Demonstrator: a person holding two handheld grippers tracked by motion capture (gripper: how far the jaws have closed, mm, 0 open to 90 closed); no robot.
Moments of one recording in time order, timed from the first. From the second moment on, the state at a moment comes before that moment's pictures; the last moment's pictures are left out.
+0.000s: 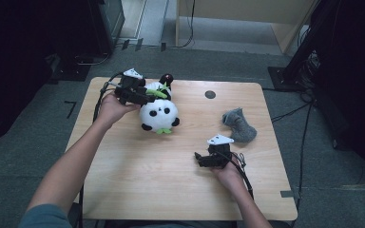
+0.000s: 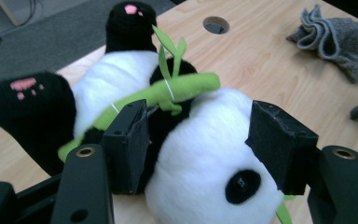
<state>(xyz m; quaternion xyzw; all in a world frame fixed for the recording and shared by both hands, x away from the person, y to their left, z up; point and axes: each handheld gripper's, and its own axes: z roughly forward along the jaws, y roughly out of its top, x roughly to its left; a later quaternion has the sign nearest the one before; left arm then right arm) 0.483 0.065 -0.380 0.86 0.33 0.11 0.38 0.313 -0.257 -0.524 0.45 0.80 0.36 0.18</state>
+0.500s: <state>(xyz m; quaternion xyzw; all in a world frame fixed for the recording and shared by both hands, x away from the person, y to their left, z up) 0.517 0.047 -0.389 0.86 0.32 0.11 0.37 0.311 -0.257 -0.524 0.46 0.79 0.35 0.19</state>
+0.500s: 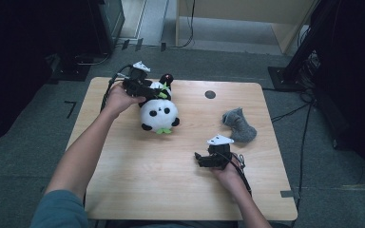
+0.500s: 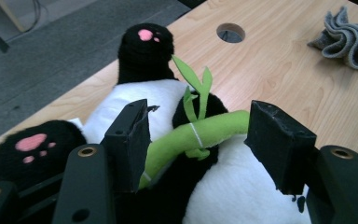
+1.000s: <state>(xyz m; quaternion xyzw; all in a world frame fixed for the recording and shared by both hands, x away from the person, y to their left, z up) 0.525 0.034 -0.417 0.87 0.31 0.12 0.37 0.309 -0.257 -0.524 0.46 0.79 0.35 0.19</state>
